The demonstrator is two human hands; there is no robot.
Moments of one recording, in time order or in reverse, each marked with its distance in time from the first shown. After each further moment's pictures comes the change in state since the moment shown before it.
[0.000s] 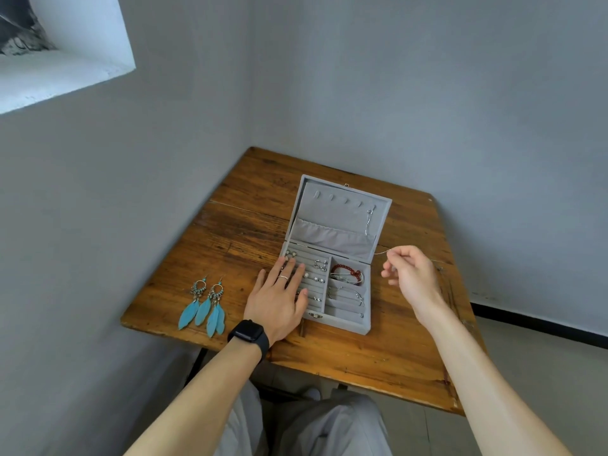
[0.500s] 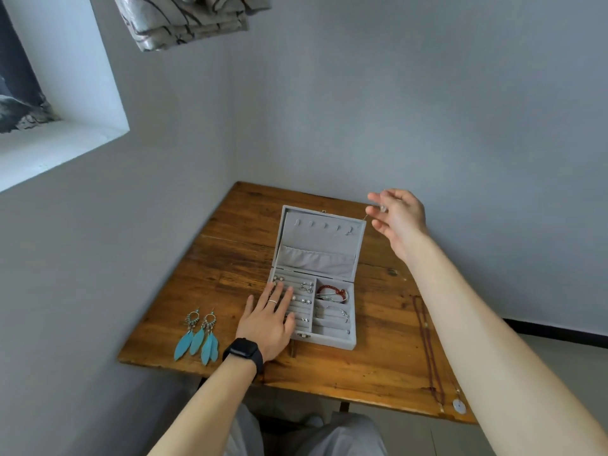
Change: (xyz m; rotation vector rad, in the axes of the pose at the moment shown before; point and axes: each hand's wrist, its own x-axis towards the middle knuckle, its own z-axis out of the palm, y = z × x) left_hand 0.004 0.006 -0.018 0.059 -0.227 -0.004; right_hand 0.045 -0.121 -0.020 0.496 0.122 0.037
